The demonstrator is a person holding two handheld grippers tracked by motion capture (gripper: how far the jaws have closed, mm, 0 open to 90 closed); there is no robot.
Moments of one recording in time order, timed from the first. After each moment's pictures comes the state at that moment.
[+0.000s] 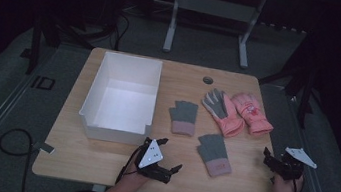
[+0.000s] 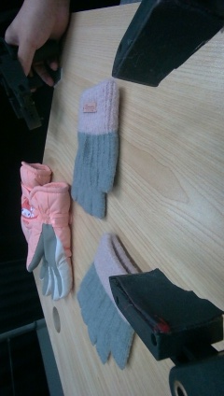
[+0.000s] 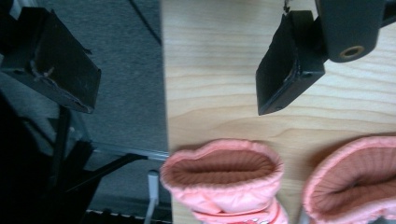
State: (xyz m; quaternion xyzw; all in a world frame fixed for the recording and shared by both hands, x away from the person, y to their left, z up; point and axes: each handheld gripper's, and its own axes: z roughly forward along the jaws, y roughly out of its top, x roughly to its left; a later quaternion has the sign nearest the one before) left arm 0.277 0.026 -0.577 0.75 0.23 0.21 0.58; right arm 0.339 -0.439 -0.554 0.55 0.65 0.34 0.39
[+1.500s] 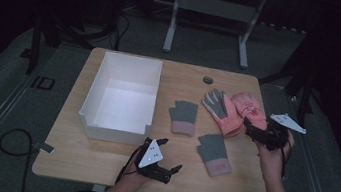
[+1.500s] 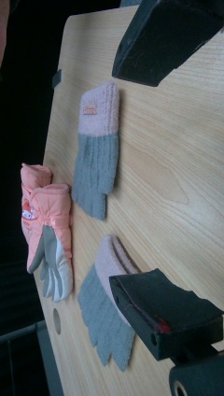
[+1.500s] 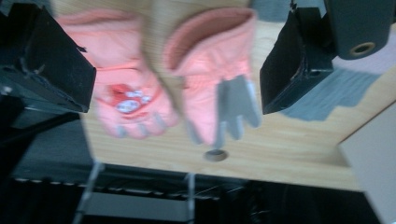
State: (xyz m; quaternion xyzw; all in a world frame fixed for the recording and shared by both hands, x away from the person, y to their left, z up) left arm 0.277 0.026 -0.578 0.75 0.23 0.21 0.58; right arm 0.375 -0.339 -0.460 0.50 0.68 0.42 0.33
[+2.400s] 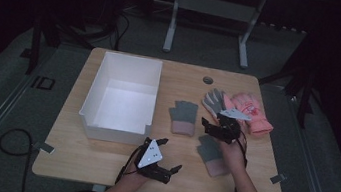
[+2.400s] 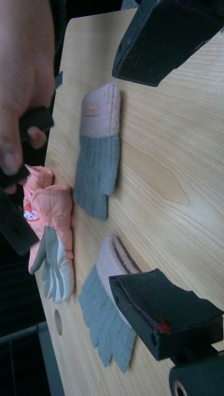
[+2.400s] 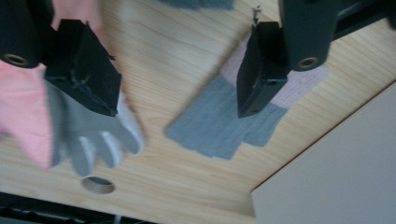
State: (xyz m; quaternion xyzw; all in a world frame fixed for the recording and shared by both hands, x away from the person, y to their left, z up) left arm 0.277 0.027 -0.578 0.75 0.23 0.21 0.59; right arm 0.402 -0.231 -0.509 0.43 0.76 0.41 0.25
